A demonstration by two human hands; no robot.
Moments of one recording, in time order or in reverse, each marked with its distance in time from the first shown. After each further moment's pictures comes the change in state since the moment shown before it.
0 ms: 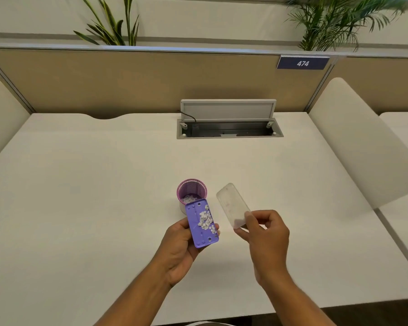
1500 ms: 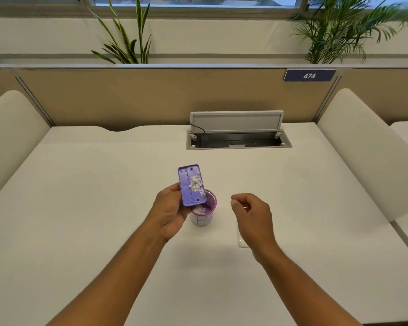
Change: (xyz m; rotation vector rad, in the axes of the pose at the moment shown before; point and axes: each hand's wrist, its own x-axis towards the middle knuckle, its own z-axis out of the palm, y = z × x) left_hand 0.049 0.090 0.000 0.065 0.056 0.203; right_hand 0.033 -0.020 0.049 -0.320 -0.262 -0.154
